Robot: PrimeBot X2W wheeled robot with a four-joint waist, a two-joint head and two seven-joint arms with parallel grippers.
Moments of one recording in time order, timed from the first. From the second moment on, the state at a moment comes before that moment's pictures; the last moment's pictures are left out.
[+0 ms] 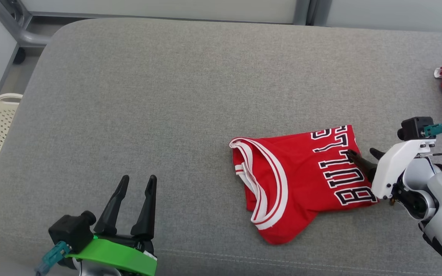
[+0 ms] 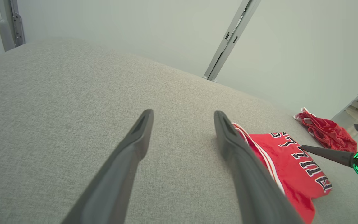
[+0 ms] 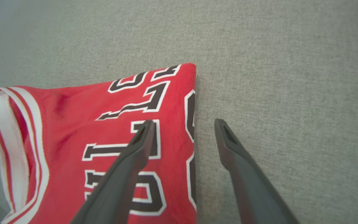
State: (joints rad) left arm -0.04 0.28 -0.41 0.01 -0.71 0.02 -0.23; right arm -0.52 -0.49 0.51 0.57 0.89 0.13 0.25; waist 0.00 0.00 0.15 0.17
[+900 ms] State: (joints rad) left arm -0.06 0.27 -0.41 0.03 -0.70 0.01 -0.25; right arm -0.63 -0.55 0.62 0.58 1.03 0.13 0.30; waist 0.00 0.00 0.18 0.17
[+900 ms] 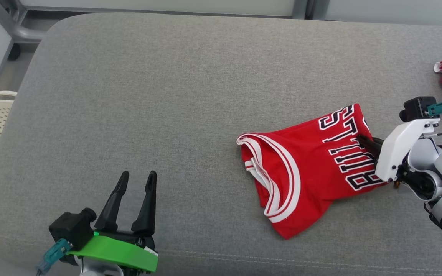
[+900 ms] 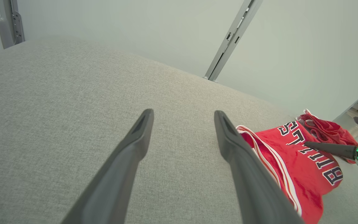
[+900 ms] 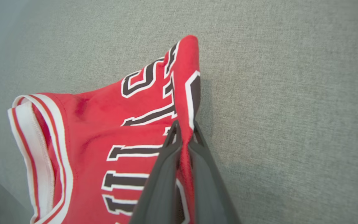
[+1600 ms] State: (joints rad) left arm -0.06 0.26 -0.43 0.03 -0.70 0.01 -0.24; right arm -0.73 -0.62 0.58 0.56 0.97 0.13 0.32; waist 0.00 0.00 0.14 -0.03
